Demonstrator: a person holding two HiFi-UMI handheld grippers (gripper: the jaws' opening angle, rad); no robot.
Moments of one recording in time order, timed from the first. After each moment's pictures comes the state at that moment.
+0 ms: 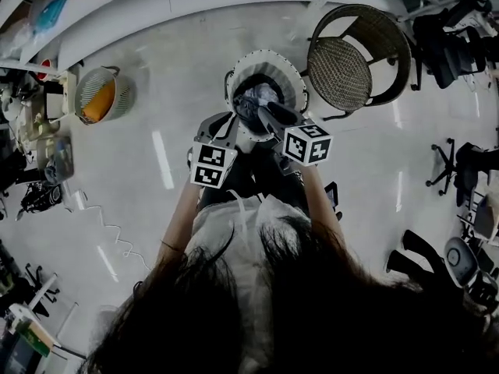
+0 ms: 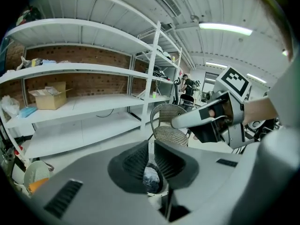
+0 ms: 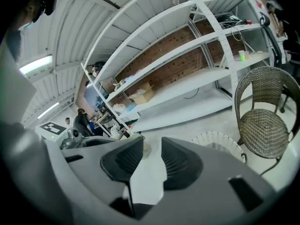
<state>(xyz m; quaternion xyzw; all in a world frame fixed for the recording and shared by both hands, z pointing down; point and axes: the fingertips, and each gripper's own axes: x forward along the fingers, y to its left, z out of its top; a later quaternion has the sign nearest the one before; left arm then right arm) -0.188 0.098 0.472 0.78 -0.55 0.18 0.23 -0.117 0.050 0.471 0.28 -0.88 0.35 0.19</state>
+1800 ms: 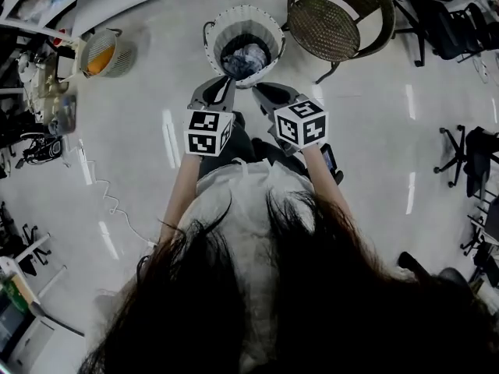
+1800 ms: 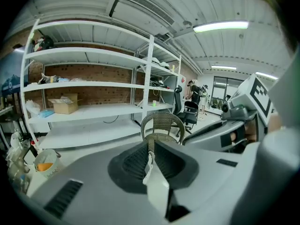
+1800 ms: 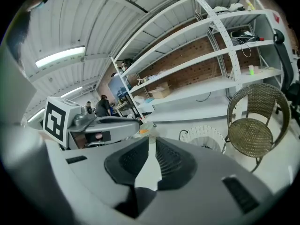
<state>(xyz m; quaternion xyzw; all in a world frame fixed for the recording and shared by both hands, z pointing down) -0.001 0.217 0.398 0.74 -0.63 0.15 0.20 0.067 0.212 0.411 0.18 -0.92 0.27 0.21</state>
